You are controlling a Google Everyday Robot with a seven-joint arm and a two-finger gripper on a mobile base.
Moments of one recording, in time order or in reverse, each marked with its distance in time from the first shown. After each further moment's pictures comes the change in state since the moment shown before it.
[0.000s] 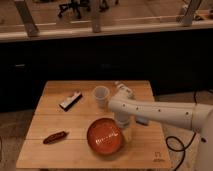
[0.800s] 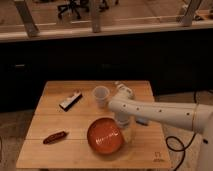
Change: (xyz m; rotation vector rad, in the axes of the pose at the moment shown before) arm -0.003 -0.001 -0.002 0.015 -0.010 0.043
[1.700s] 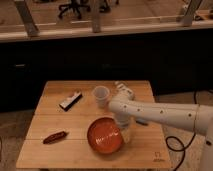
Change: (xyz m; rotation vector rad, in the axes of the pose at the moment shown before) arm -0.003 0.001 -0.003 0.020 -0.006 0.043
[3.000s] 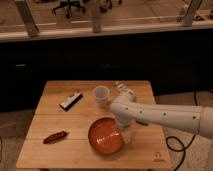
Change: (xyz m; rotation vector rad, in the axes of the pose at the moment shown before) arm 0.000 0.005 -0.005 0.027 -0.003 0.050
